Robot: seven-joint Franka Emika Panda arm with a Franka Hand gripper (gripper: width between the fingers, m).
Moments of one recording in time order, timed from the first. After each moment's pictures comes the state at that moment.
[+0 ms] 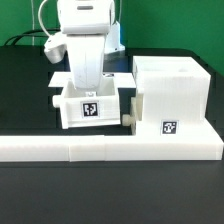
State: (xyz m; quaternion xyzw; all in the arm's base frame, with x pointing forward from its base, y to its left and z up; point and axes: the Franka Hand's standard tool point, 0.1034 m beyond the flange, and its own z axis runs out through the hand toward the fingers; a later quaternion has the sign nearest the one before) arm 0.555 -0.031 0.052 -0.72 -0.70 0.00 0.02
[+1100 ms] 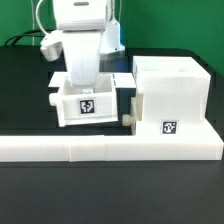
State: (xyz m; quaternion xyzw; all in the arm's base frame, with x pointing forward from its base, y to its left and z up) arm 0.555 -0.044 0.054 -0.72 -0.69 -0.02 0.03
